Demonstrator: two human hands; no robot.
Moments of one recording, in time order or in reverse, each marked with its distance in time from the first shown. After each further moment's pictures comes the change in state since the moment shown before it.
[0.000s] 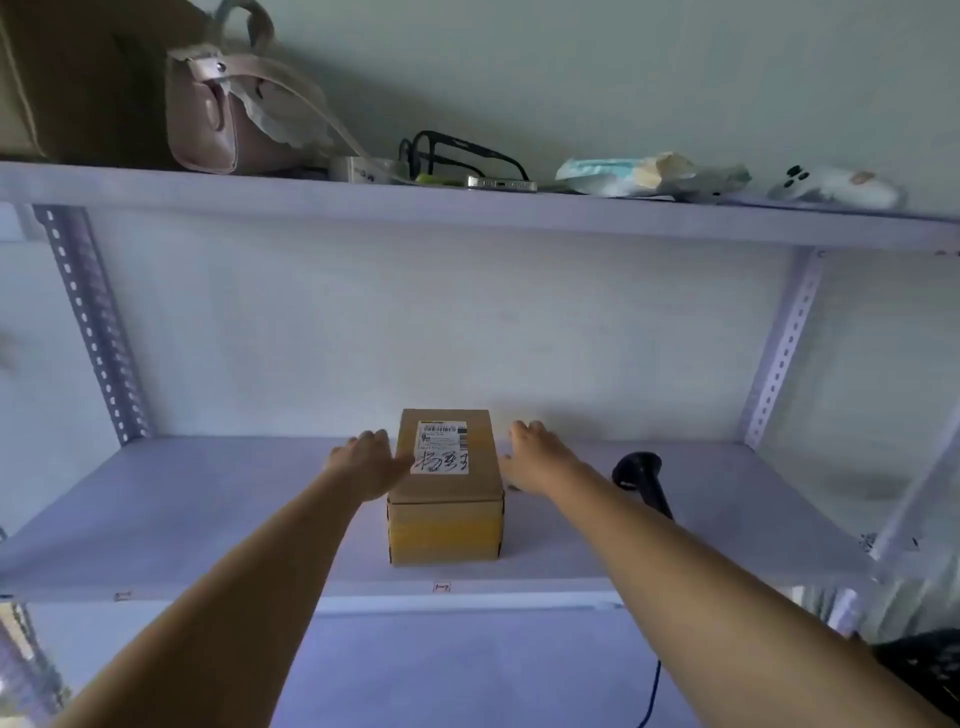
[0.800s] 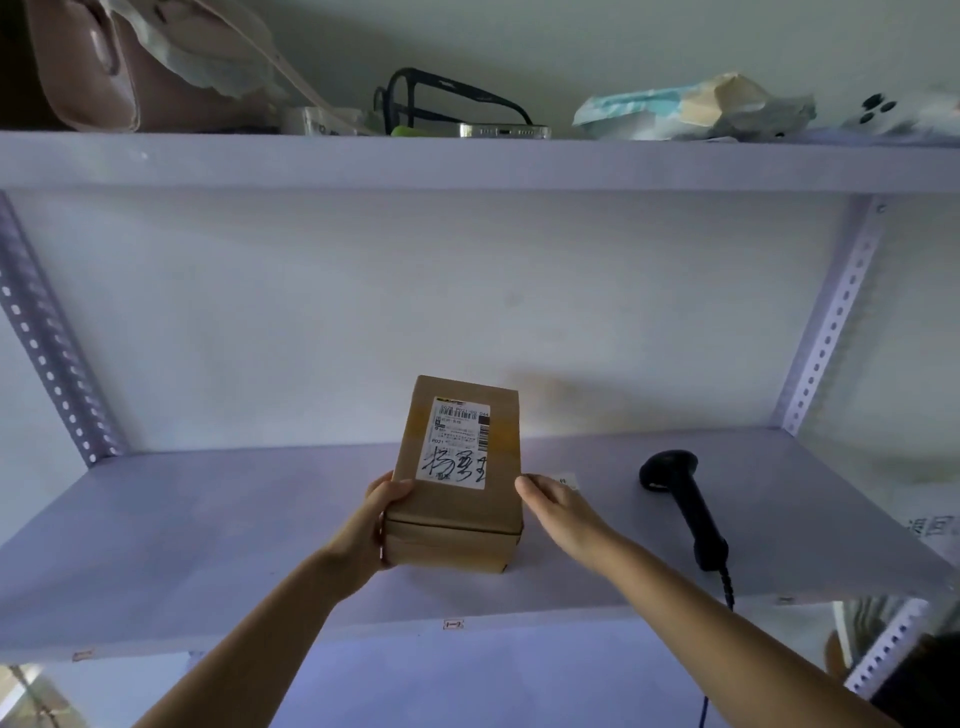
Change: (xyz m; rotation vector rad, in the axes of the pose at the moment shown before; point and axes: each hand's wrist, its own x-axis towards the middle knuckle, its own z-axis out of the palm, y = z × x) left_hand 0.037 -0.047 0.071 -1.176 -0.432 -0.114; right_hand 0.023 0.051 0.068 0.690 -0.079 -0.069
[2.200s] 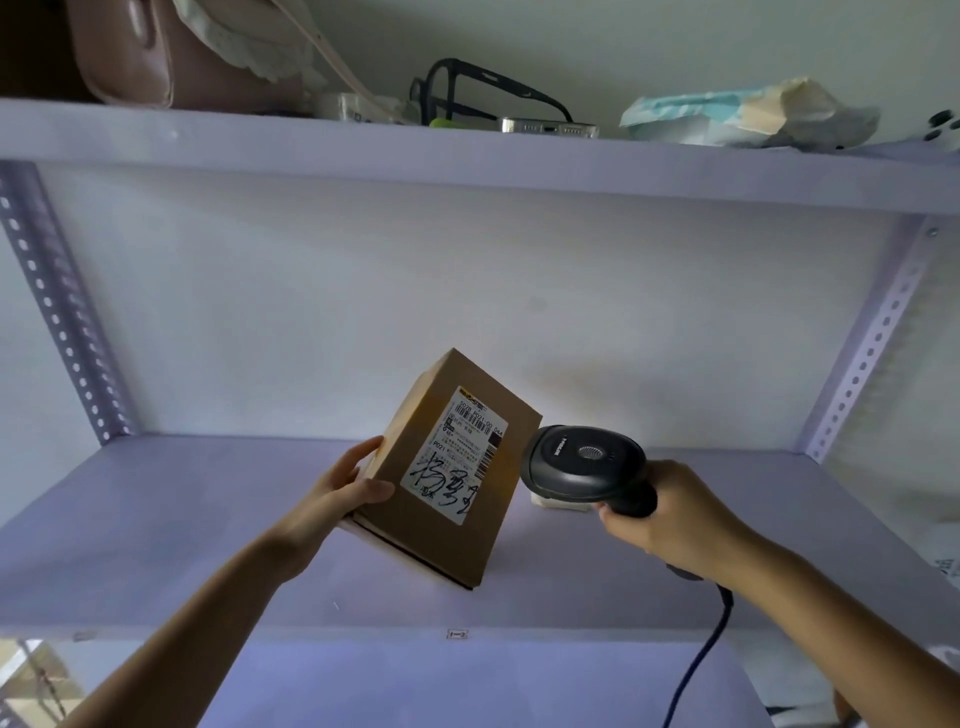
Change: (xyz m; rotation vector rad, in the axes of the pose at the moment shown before) left_hand -0.033 0.037 -0.036 0.291 -0.014 0.281; right_hand -0.066 -0.052 -0.079 -0.257 0.117 -0.175
